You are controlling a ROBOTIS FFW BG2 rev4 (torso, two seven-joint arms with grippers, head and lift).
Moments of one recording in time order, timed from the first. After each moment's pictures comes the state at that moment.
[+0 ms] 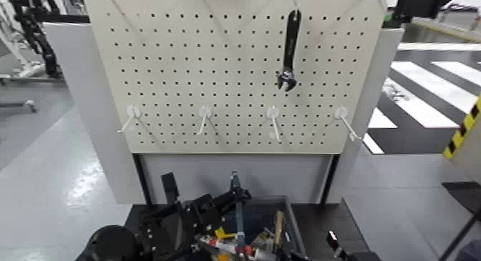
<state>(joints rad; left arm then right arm) -0.34 0.24 -0.30 -1.19 1.39 0.79 -0.57 0.36 -0.12 0.25 -1.80 -0.18 -0.11 -0.13</state>
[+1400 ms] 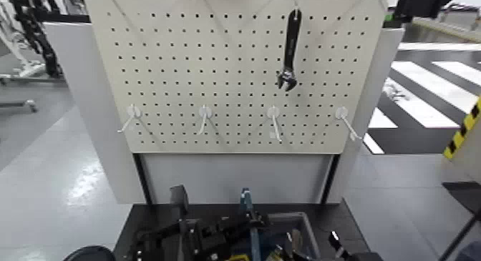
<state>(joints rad) -0.16 0.27 -0.25 -1.51 1.63 1.01 -0.36 0.37 -0.12 0.25 -1.80 -0.17 -0.10 -0.13</state>
